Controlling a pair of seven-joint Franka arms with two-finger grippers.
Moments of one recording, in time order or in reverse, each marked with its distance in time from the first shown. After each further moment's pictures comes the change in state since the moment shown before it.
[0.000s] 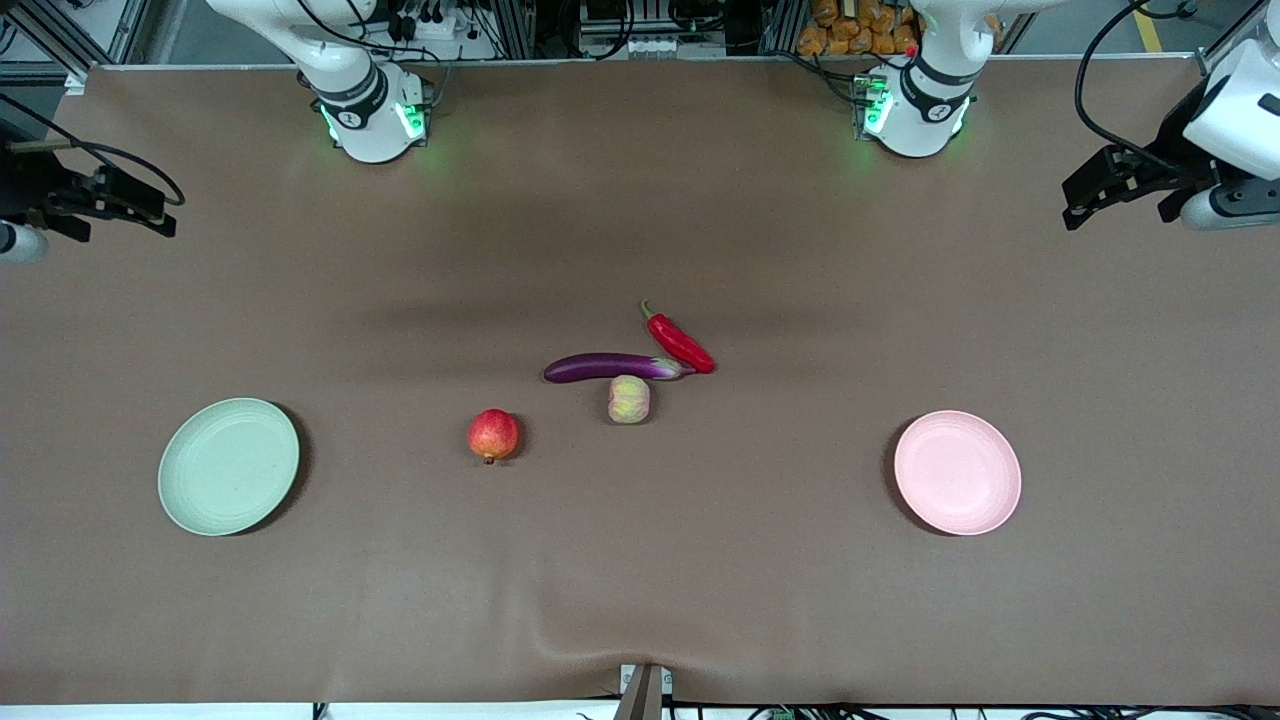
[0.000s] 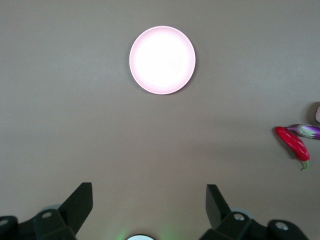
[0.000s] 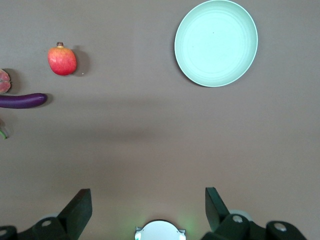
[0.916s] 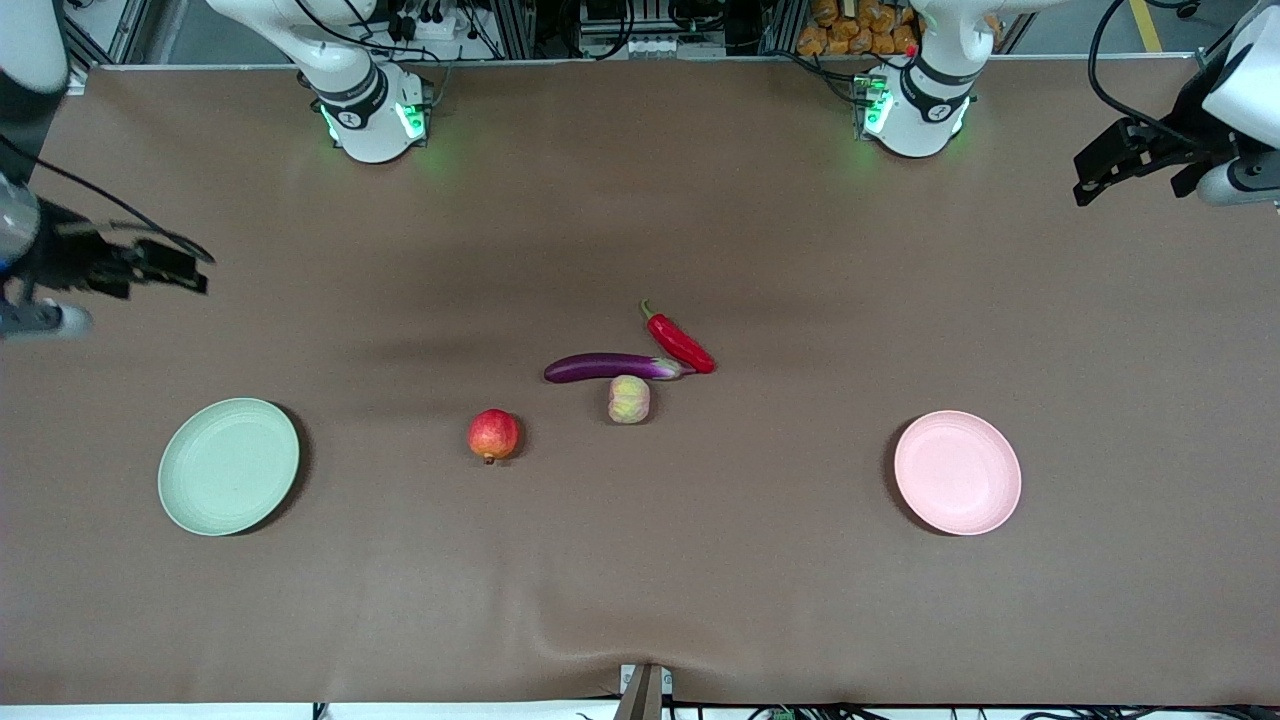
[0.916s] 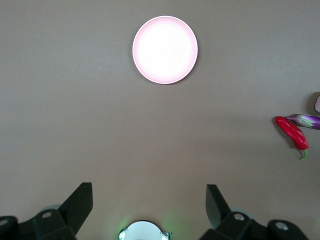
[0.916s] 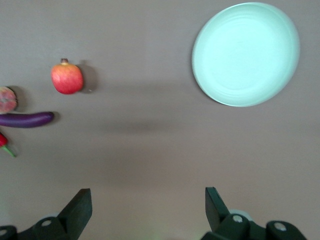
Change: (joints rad) left arm 0.000 -0.001 0.002 0.062 0.000 -0.090 0.000; right arm -0.001 0.199 0.001 -0.020 0.104 0.178 0.003
